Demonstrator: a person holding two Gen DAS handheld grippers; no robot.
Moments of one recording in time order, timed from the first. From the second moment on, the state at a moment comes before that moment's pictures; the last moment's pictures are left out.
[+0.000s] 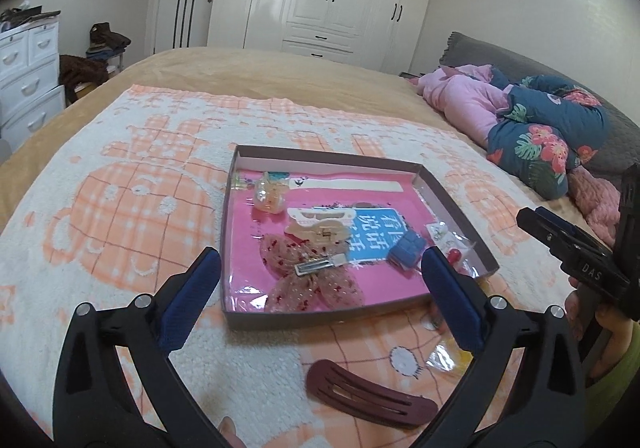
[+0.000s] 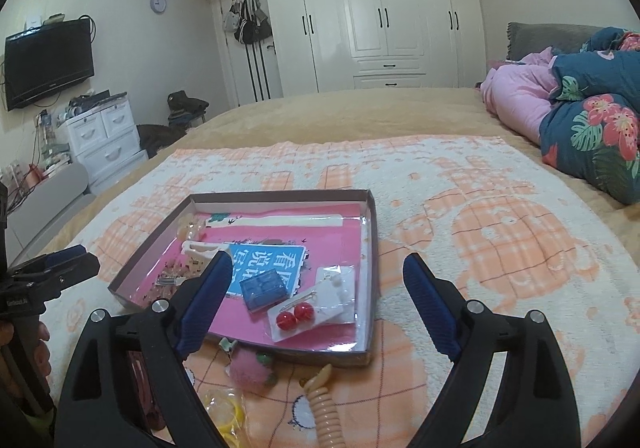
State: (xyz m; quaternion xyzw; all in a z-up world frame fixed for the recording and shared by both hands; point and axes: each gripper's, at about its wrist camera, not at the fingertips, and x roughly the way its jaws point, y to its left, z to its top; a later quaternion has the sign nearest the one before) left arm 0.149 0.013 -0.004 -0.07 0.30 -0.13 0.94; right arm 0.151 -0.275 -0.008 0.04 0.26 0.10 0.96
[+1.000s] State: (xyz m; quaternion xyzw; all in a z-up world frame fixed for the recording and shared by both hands) left arm 0.112 -0.035 -0.011 -0.03 0.33 -0.17 0.93; right arm 0.090 -0.302 -0.019 0.01 0.27 0.11 0.96
